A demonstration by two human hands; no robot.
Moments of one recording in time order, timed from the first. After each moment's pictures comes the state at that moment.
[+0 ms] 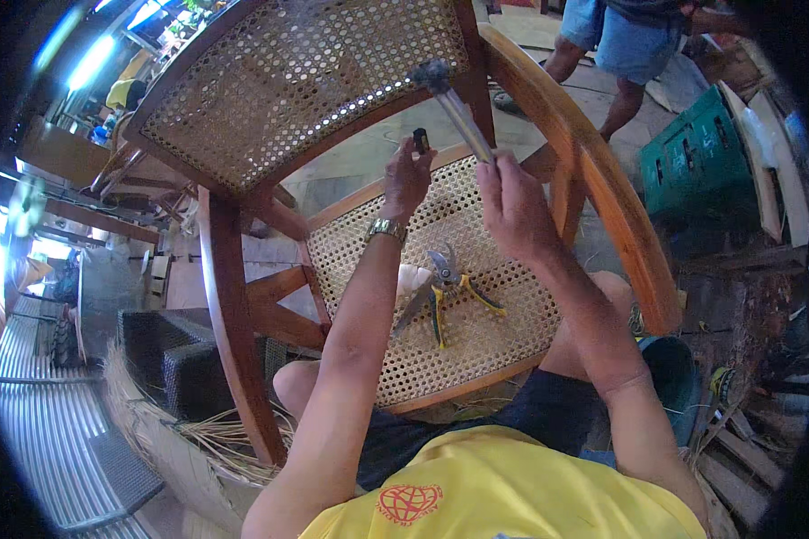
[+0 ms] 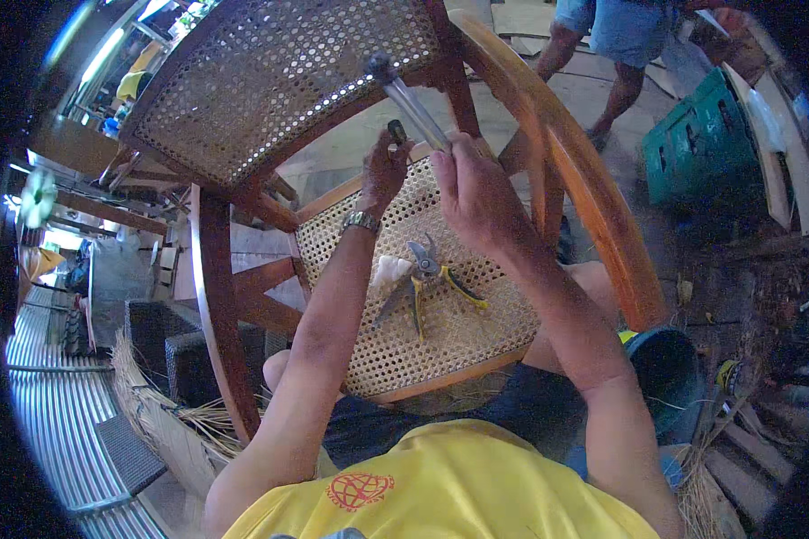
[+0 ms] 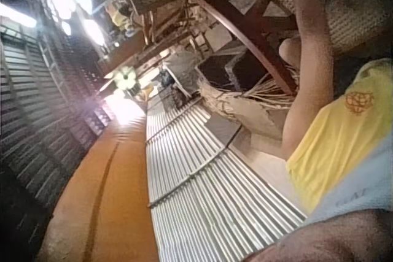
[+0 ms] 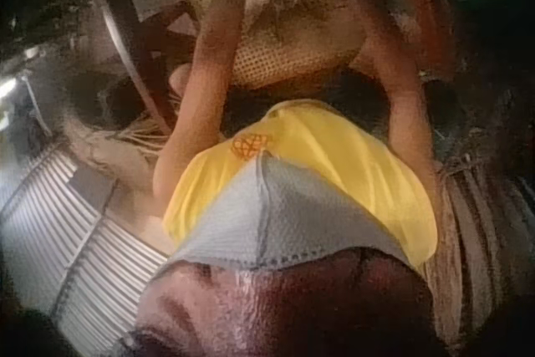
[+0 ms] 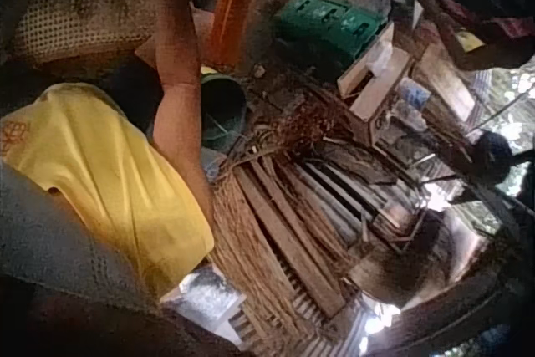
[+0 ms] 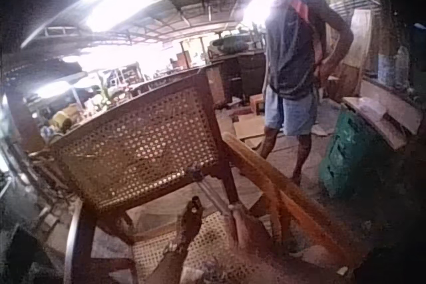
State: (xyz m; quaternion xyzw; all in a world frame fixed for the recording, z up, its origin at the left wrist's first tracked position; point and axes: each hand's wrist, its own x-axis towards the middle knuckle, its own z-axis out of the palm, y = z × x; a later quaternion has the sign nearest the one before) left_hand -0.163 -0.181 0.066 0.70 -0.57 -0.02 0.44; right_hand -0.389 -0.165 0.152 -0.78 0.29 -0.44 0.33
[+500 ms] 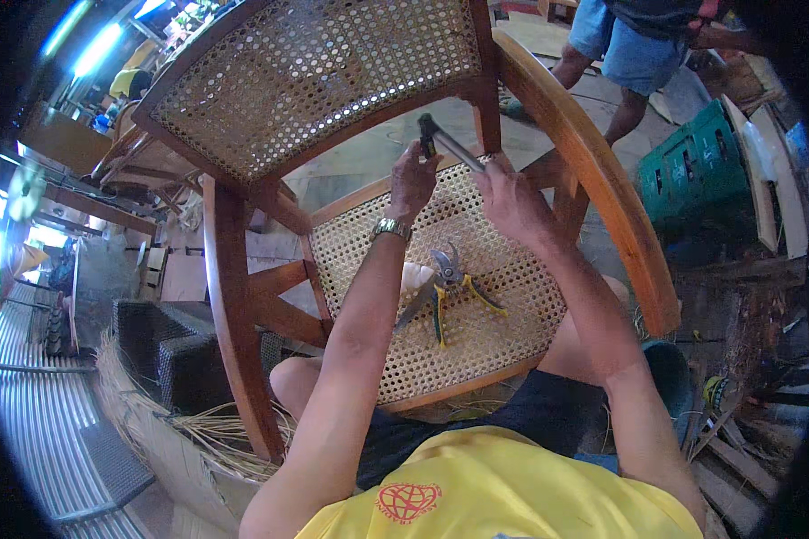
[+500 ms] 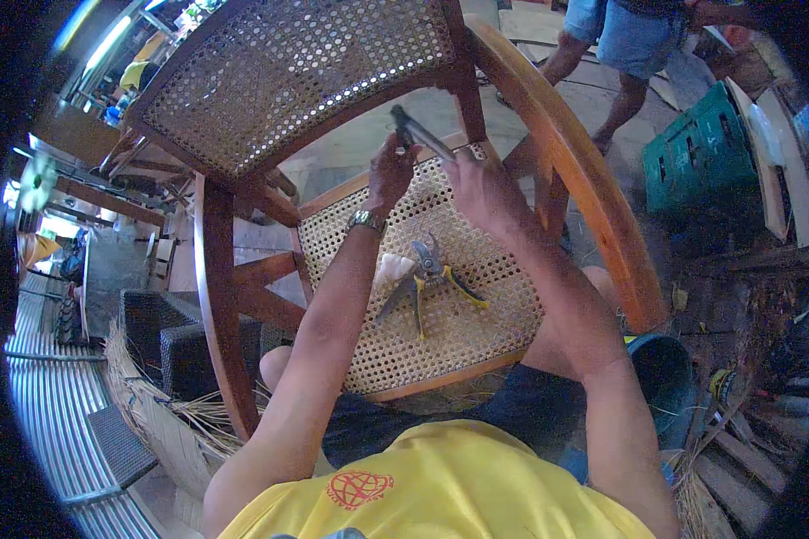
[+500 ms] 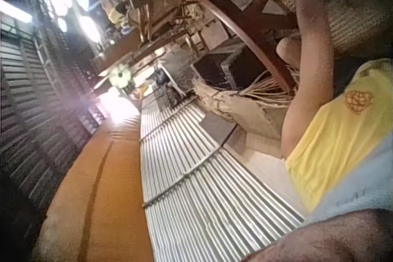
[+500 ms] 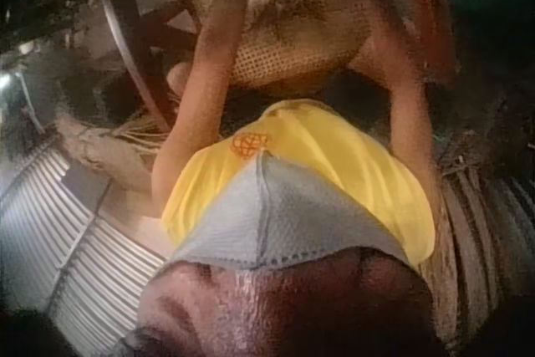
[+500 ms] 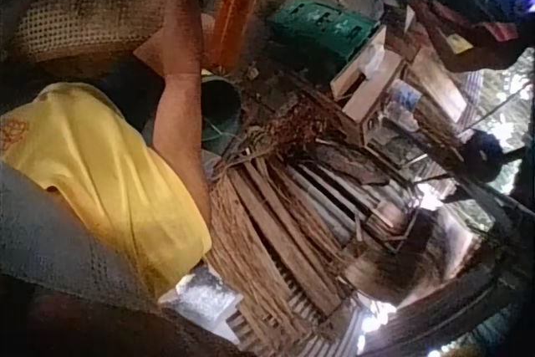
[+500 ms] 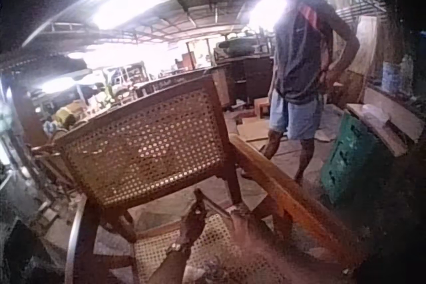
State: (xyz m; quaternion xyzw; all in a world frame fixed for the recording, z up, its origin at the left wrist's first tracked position) left_hand -0.151 -0.186 0.039 0.68 -0.55 -0.08 0.48; right_hand -0.375 -0.192 0.130 -0.87 0.38 -0.22 0.24
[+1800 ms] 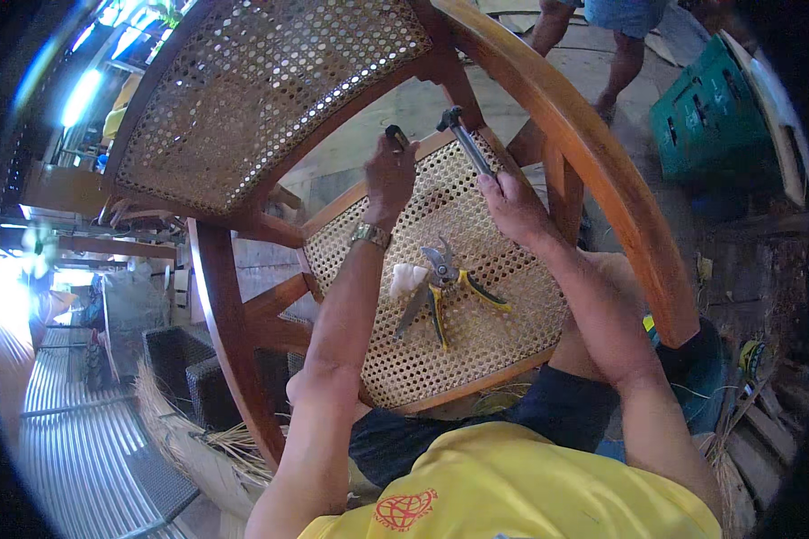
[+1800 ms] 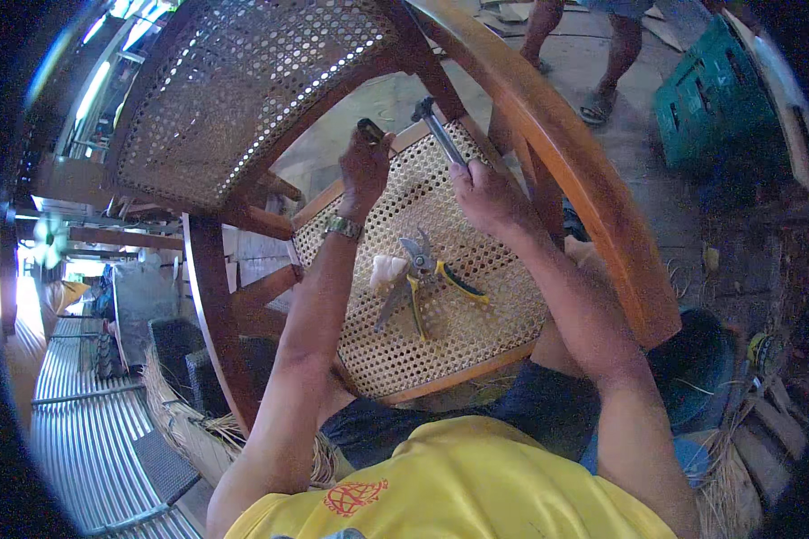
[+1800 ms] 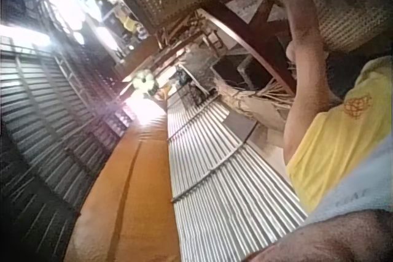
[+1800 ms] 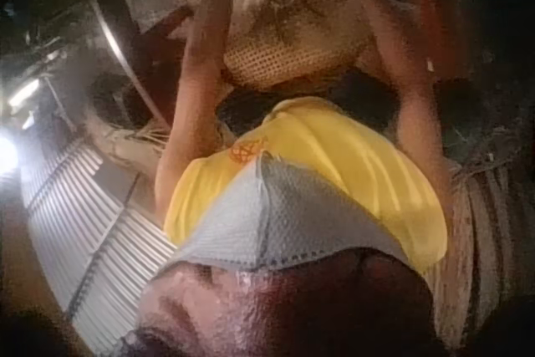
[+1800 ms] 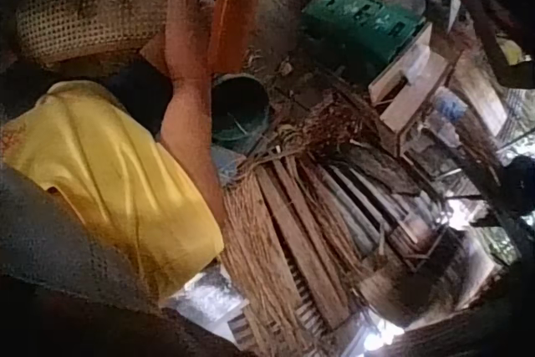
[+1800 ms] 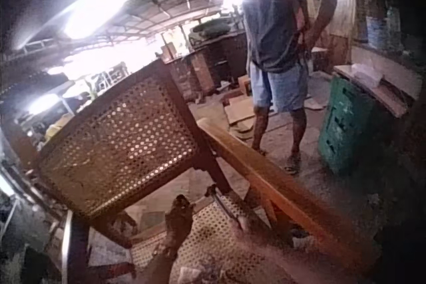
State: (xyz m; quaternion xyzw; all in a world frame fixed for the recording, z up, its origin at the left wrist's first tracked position) left_hand -0.159 -0.189 0.054 0.70 -0.60 0.00 0.39; right_hand -0.402 -0.205 0.046 -0.73 0.49 -0.21 0.43
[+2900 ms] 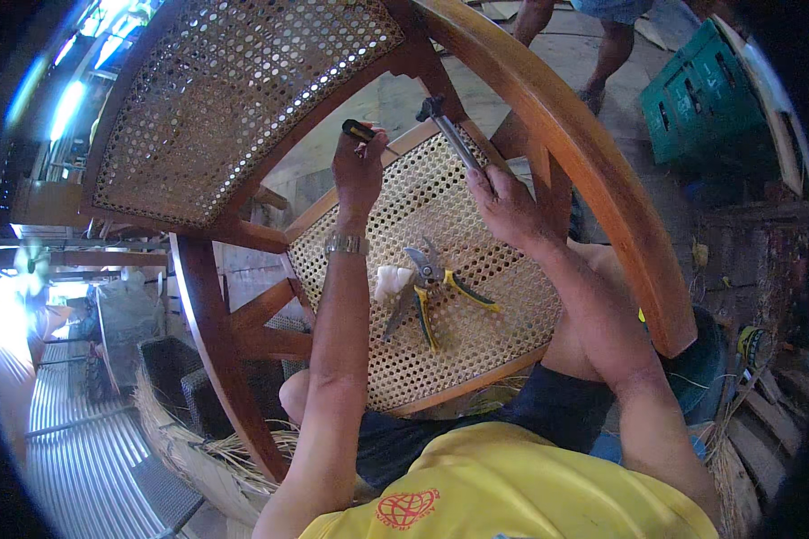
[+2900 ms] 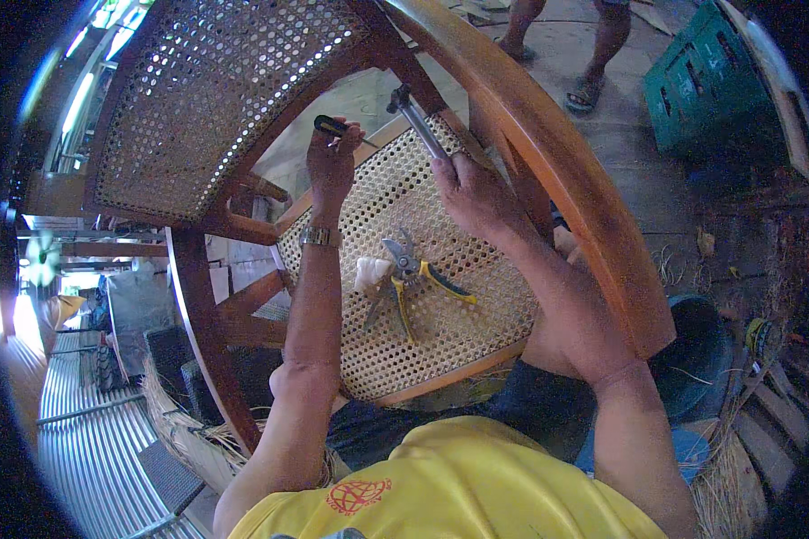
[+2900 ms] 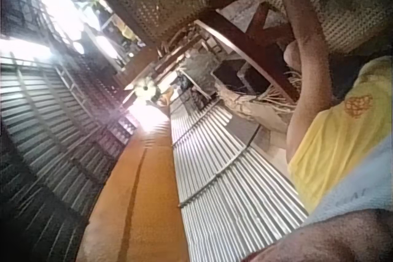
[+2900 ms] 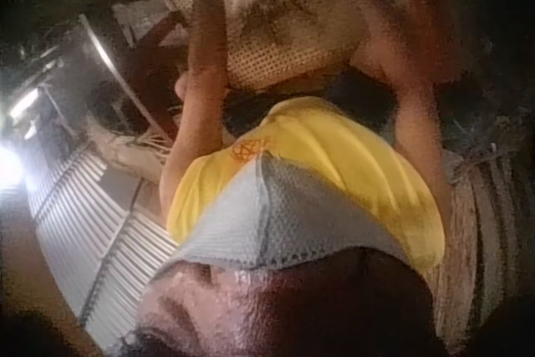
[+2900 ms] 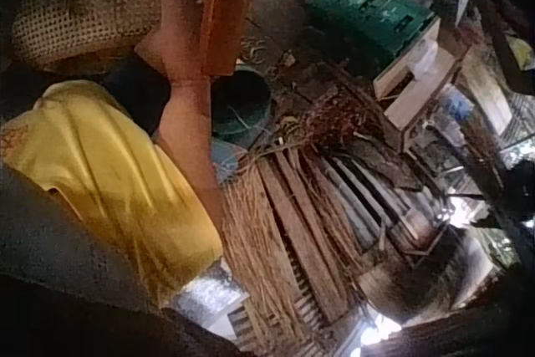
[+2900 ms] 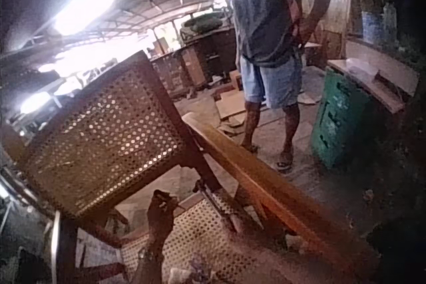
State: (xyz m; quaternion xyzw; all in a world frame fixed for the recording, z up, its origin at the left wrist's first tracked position) left_hand -0.152 -0.195 0.055 0.61 -0.51 -0.19 0.58; right_hand -0.414 -0.199 0.065 -0.71 0.48 -0.22 0.47
